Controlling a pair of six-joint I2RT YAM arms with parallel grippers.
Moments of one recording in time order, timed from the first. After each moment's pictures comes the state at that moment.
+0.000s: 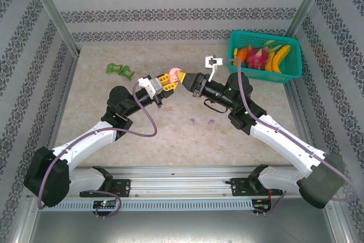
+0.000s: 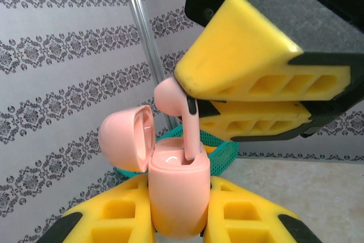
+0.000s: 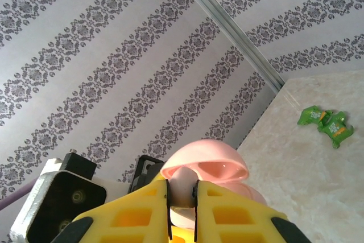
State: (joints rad) left arm -0.52 1.21 0.73 0.71 0.48 0.19; right arm 0.65 1.17 0.96 0.29 -0.38 0.81
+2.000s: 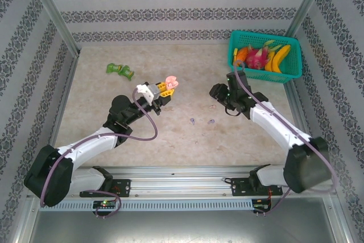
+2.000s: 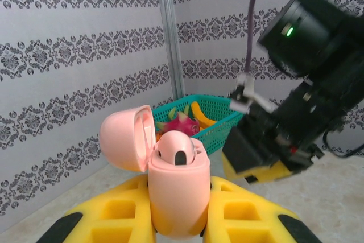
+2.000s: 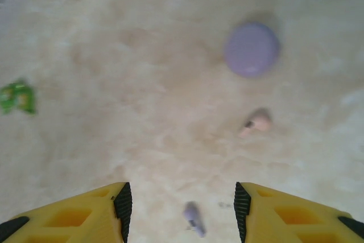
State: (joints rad) left arm -0.52 1.21 0.57 0.81 0.38 0.09; right arm 0.35 1.37 0.96 -0.46 -0.07 0.92
